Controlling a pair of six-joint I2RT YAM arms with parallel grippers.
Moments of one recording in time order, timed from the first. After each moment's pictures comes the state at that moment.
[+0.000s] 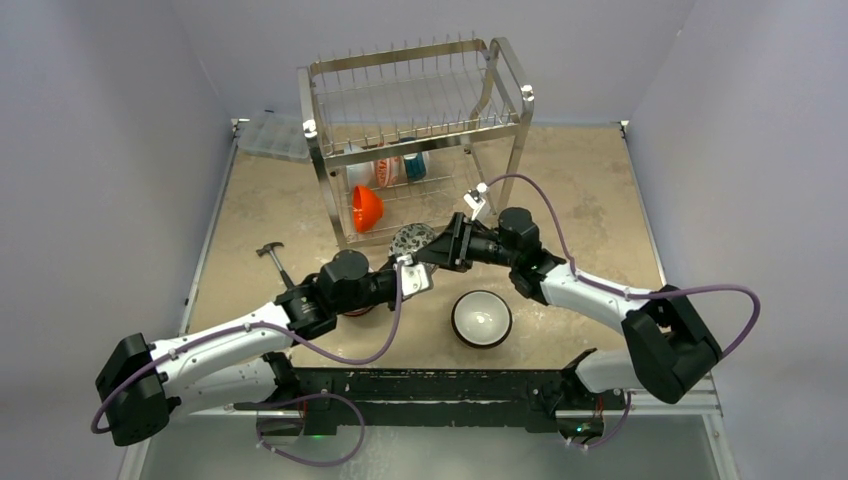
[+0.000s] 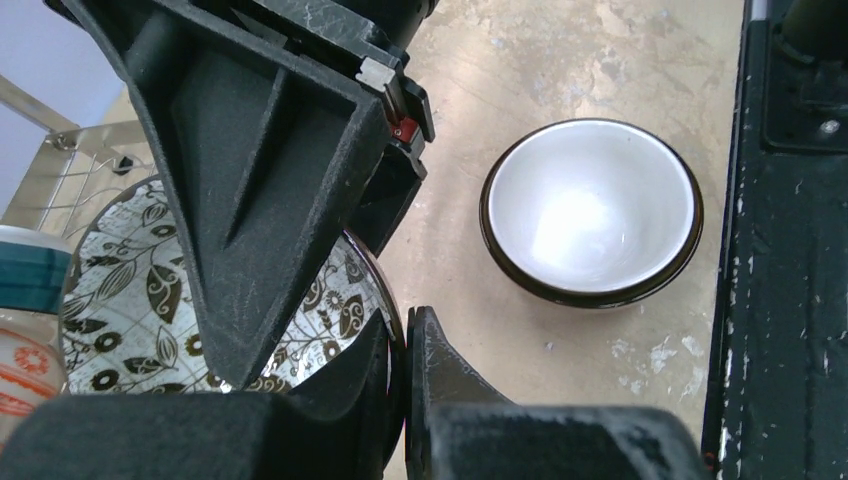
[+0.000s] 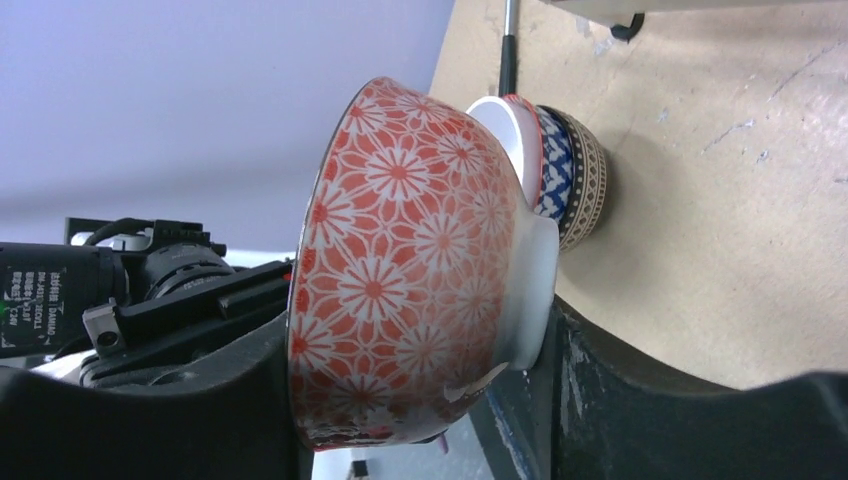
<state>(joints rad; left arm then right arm) -0.95 0.99 0.58 0.14 0.20 0.33 0.61 1.35 0.64 0.48 -0.64 1.05</state>
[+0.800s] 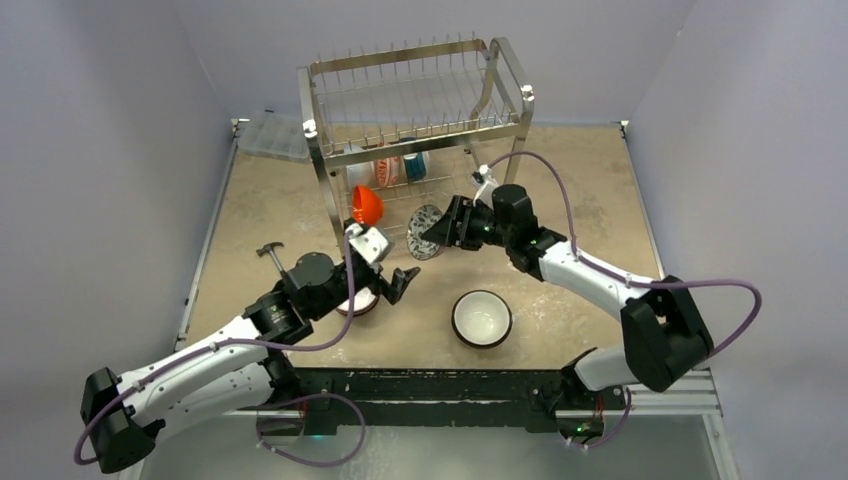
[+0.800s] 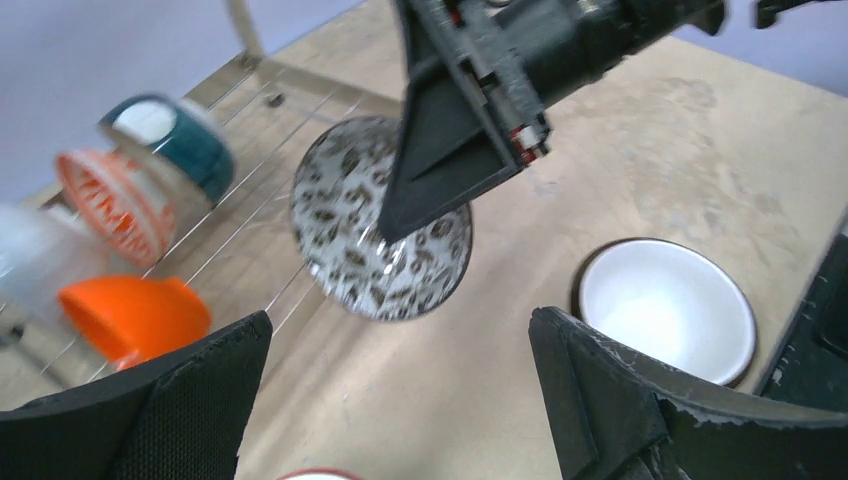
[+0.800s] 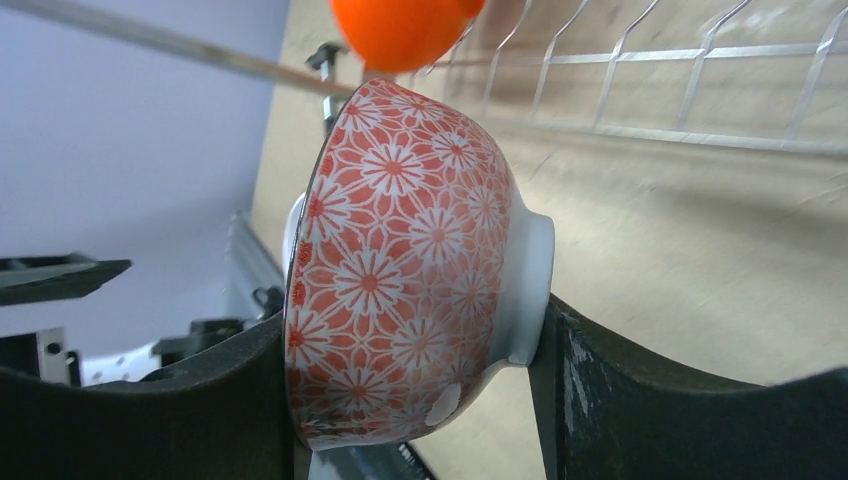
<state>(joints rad) -0.92 0.80 0.58 0.12 -0.09 0.08 0.56 1.38 0.81 0.13 -0.44 0.78</state>
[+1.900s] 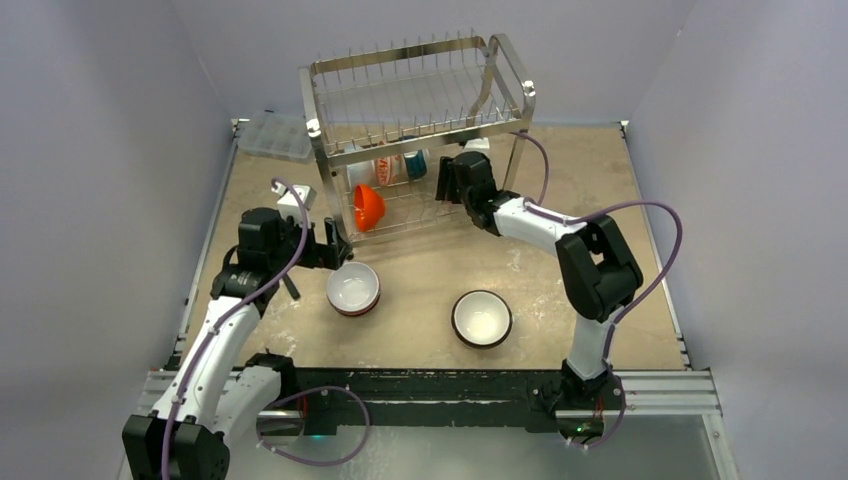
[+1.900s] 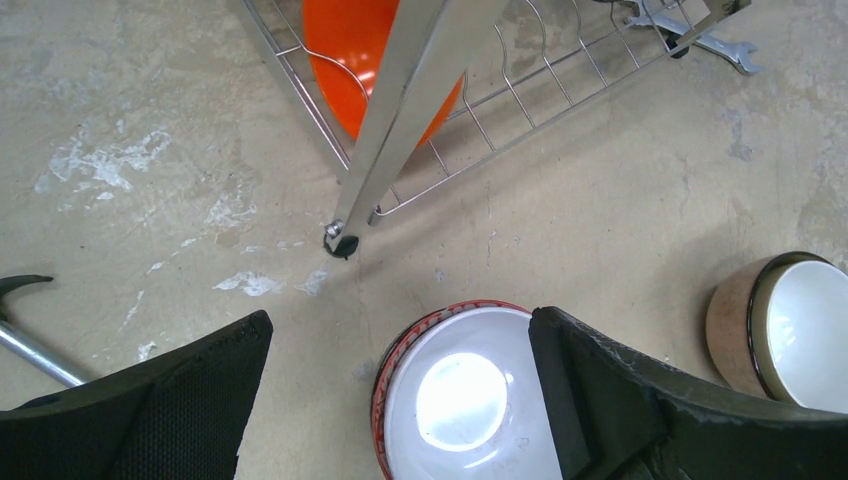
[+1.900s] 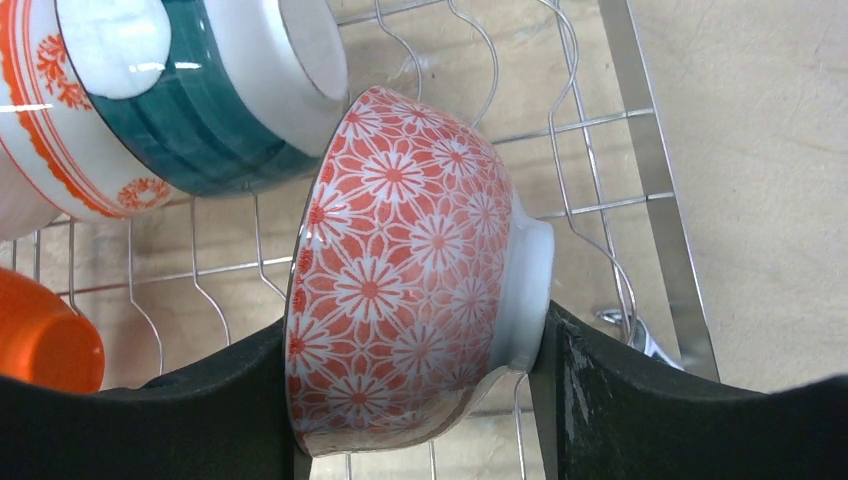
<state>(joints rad) -0.12 0.86 0.68 -0.36 0.32 -0.15 0.55 1.86 1.25 0.08 0.28 0.38</state>
